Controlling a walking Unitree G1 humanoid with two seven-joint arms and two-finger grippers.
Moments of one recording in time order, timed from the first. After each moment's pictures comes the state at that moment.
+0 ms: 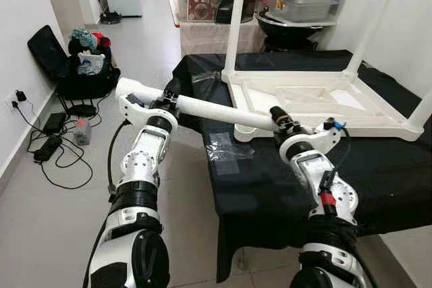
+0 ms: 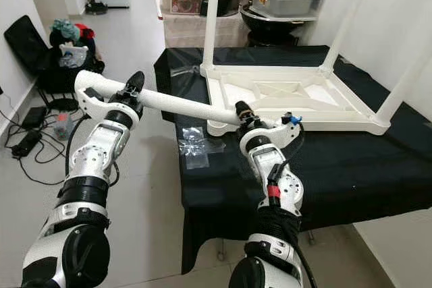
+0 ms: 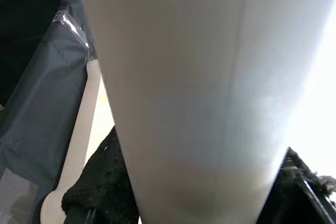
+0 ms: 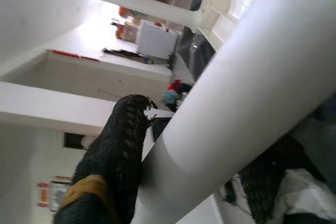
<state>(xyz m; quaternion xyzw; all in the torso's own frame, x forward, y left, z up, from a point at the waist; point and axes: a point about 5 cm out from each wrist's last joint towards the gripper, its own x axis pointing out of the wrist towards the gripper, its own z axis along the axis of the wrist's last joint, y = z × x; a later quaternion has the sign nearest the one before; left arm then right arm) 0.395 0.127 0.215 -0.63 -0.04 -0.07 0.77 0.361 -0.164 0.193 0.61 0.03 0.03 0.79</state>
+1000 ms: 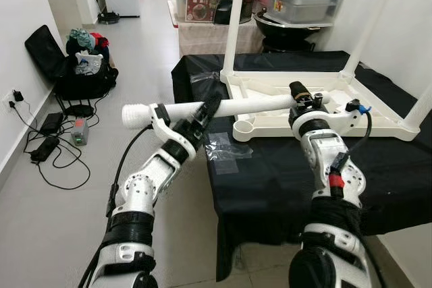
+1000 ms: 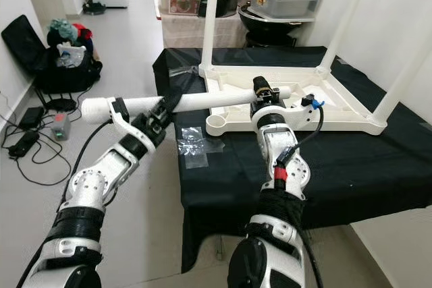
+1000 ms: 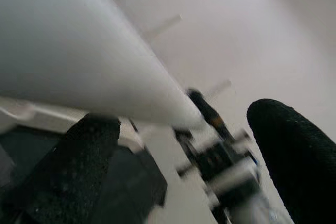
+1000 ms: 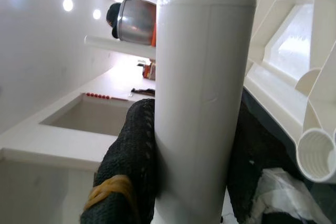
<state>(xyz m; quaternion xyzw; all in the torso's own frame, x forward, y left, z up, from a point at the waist) 0.347 0.078 0.198 -0.49 0.02 -0.36 0.79 0.374 -0.193 0.236 0.64 -0.06 -0.01 0.77</state>
